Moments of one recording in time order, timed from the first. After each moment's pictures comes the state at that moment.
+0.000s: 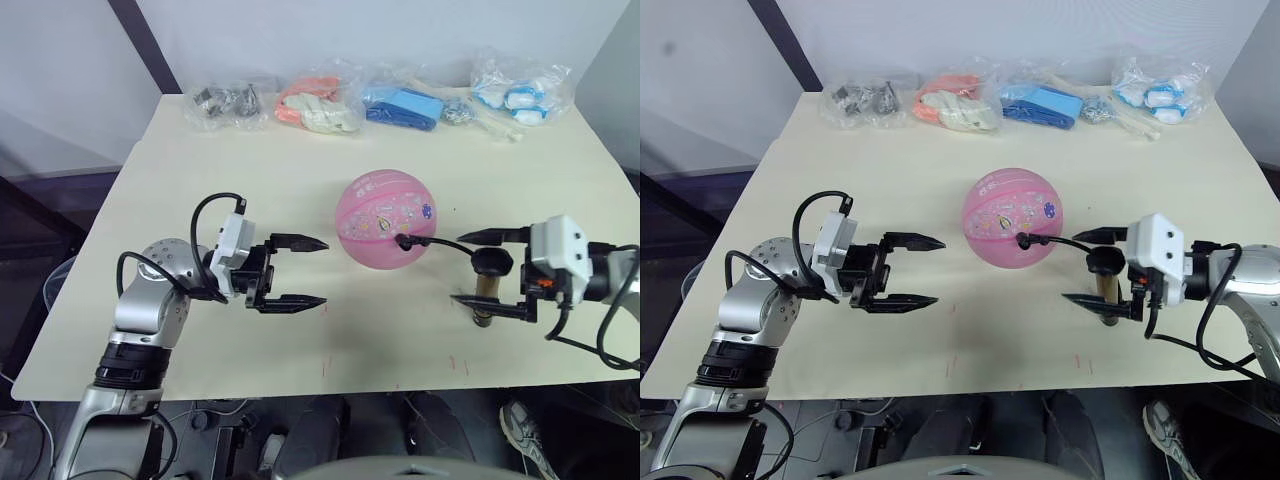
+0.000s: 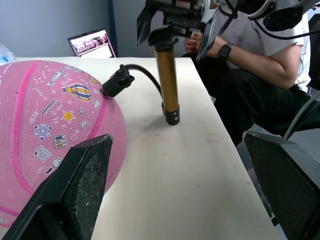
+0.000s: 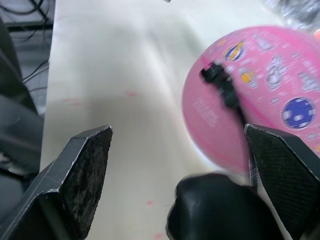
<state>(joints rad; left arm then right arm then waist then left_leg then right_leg) -0.37 0.67 0.00 0.00 -0.55 0.16 -1.49 -0.14 -0.89 -0.19 -0.45 0.60 0.37 1.09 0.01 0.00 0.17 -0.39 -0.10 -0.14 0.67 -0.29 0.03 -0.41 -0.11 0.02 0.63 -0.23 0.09</state>
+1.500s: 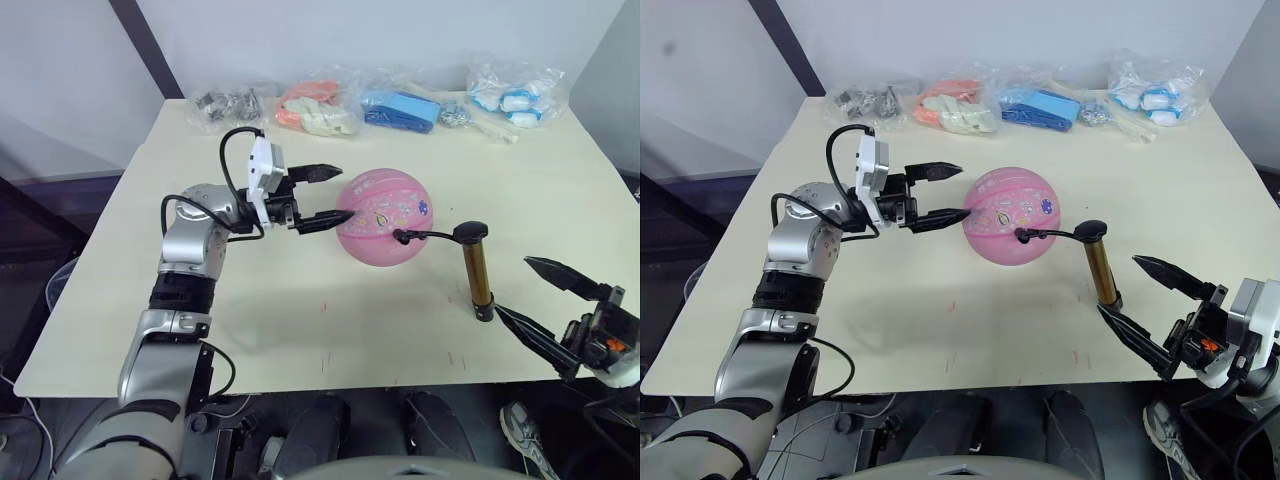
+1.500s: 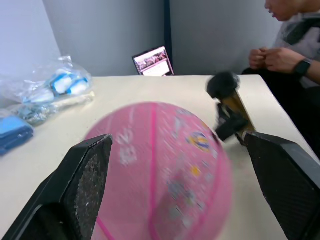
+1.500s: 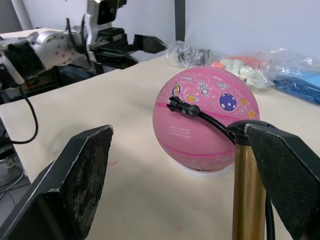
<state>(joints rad) -0.84 0.45 -0.03 0.48 -0.37 0.10 -1.28 0.45 -0.56 -0.50 -0.71 0.80 0.26 0.92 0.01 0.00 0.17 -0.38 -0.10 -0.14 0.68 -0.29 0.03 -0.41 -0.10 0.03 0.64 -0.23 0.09</state>
